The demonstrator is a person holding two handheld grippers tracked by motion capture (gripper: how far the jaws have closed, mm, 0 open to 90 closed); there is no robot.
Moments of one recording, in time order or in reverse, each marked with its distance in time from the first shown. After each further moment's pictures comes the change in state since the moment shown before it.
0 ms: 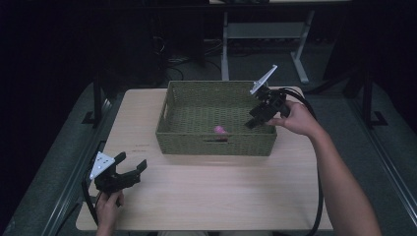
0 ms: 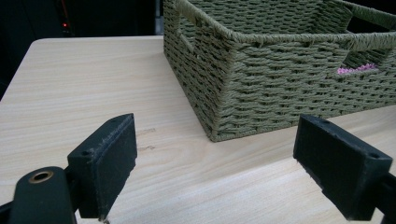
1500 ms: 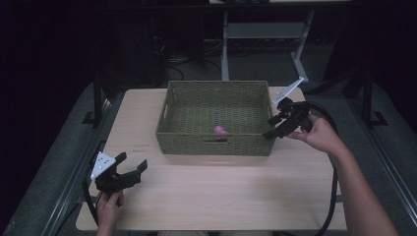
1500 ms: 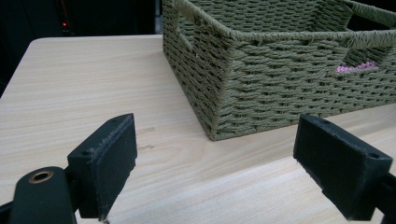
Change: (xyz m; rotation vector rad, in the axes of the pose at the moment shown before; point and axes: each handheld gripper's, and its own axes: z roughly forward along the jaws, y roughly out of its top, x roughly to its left) left arm -0.001 0.000 0.000 0.006 0.002 0.004; right arm 0.019 -0.059 -0.024 -0.050 -0.030 0.059
